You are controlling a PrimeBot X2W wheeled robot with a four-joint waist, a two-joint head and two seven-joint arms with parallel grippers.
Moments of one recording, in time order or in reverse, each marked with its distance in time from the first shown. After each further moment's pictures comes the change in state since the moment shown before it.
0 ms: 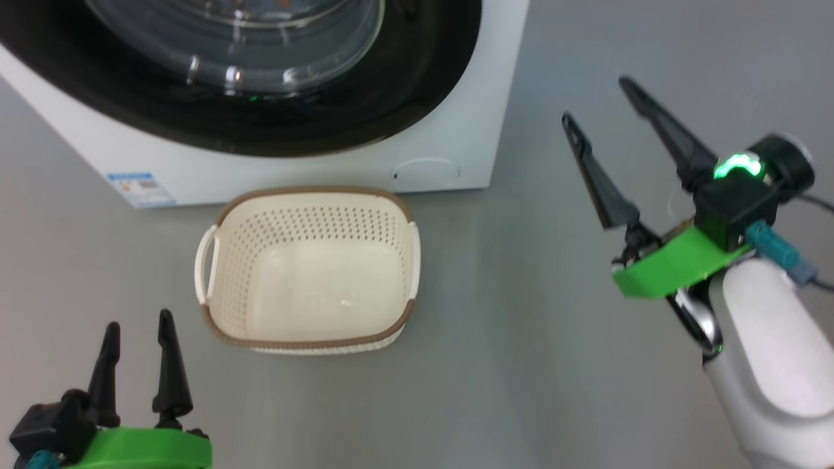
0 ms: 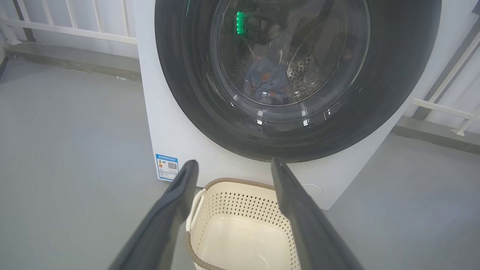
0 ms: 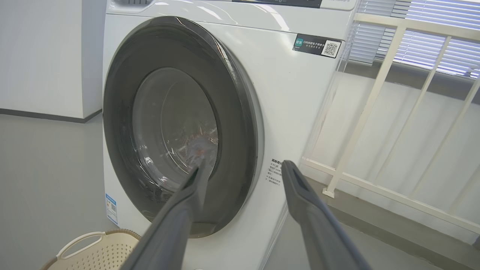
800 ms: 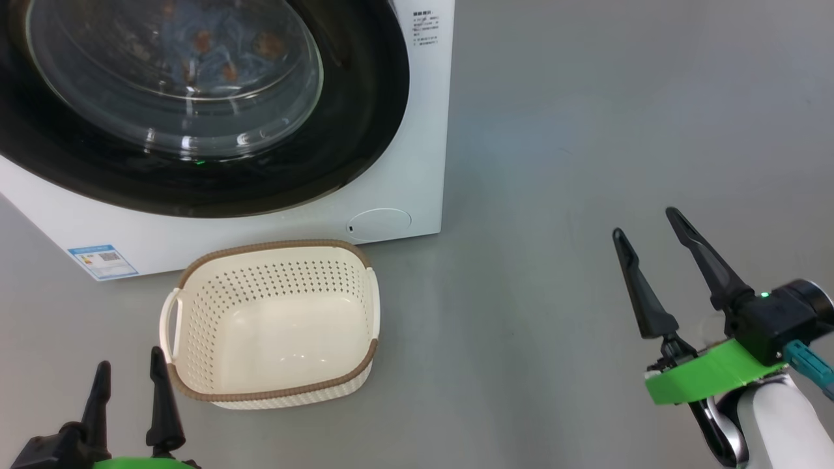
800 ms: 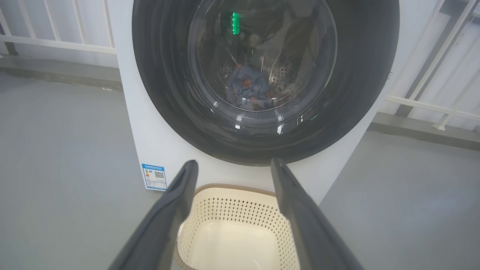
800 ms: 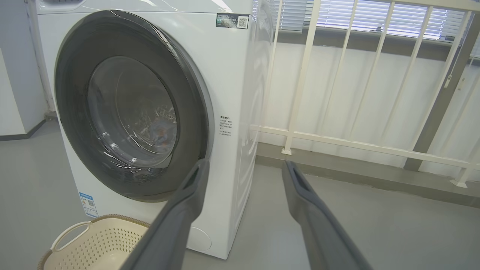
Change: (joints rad) left arm 0.076 0.001 0.019 0.005 0.024 0.035 0.000; right arm 0.355 0.057 -0.162 -0.123 0.030 0.000 0.000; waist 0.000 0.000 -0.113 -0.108
